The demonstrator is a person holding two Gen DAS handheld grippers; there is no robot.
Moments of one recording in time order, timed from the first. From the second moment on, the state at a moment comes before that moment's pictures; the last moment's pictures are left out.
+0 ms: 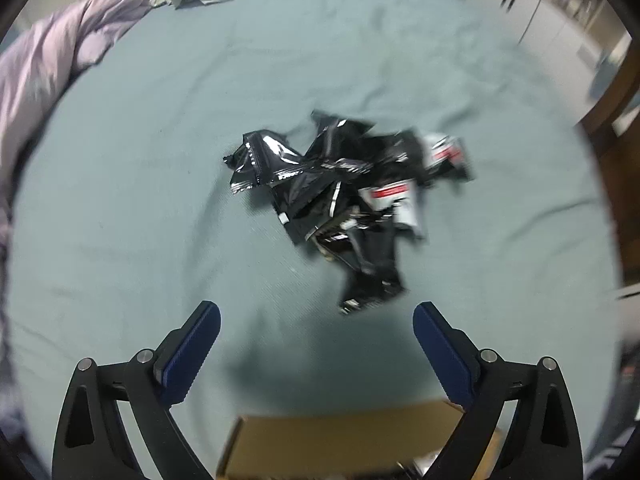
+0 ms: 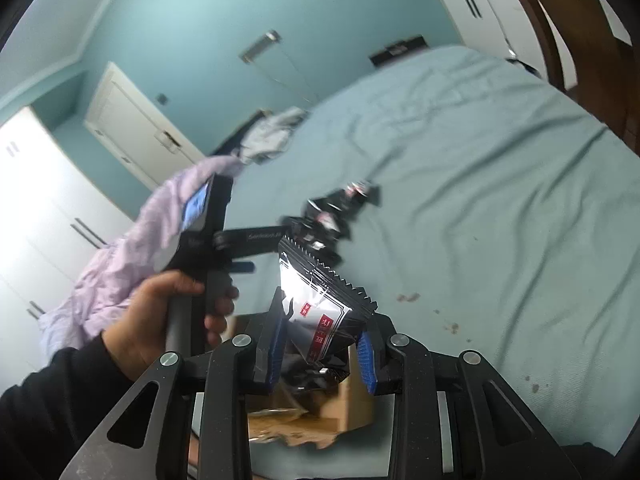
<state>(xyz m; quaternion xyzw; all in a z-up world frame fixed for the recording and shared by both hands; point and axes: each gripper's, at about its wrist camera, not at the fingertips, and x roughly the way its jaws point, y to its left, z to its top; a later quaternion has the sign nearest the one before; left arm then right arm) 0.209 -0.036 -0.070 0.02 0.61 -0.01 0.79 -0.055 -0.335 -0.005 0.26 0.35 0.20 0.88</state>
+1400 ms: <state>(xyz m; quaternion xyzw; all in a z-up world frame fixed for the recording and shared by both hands) 0.049 0.023 -0.009 0.01 0.55 -0.16 0.82 -0.026 -0.284 0.008 0.17 0.40 0.13 0.89</state>
